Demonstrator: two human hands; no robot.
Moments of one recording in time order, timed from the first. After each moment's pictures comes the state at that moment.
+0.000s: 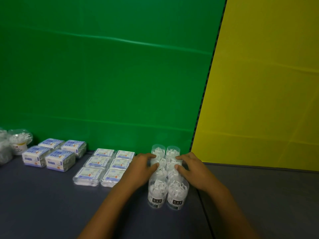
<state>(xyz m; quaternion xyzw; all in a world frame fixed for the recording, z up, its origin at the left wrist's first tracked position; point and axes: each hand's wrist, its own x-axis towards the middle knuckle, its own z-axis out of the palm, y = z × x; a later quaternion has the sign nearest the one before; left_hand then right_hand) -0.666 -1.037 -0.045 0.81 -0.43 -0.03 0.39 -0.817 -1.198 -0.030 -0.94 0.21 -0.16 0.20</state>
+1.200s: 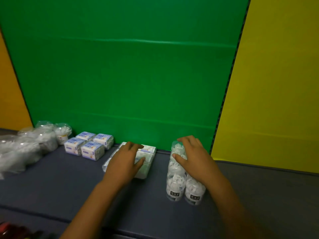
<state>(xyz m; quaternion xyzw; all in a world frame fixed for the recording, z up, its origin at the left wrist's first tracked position) -0.654 -0.937 -0.024 0.87 -0.39 0.16 0.25 -0.789 -1.141 0.004 -0.96 0.11 -0.25 0.09</state>
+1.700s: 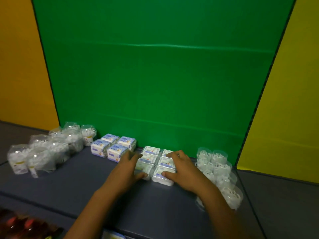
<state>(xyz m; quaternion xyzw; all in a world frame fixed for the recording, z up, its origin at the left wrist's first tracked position) -0.594 -0.861 -0.050 0.89 -0.36 0.03 0.29 -0.715 -1.056 -0.018 -0.97 0.07 -0.11 0.19</state>
